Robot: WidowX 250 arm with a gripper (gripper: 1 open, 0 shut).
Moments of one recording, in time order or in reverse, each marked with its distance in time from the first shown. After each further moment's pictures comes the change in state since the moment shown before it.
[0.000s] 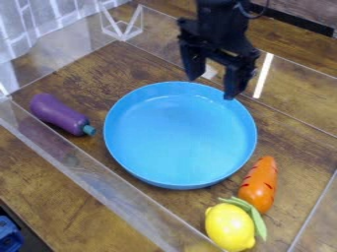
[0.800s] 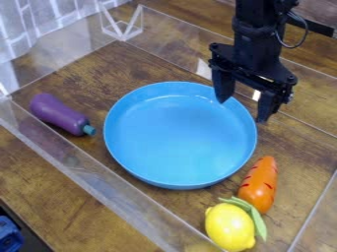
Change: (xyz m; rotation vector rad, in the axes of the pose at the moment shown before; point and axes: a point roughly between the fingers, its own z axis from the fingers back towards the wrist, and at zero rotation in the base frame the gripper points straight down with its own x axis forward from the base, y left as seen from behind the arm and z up) arm 0.009 -0.032 -0.022 -0.020 -0.002 0.004
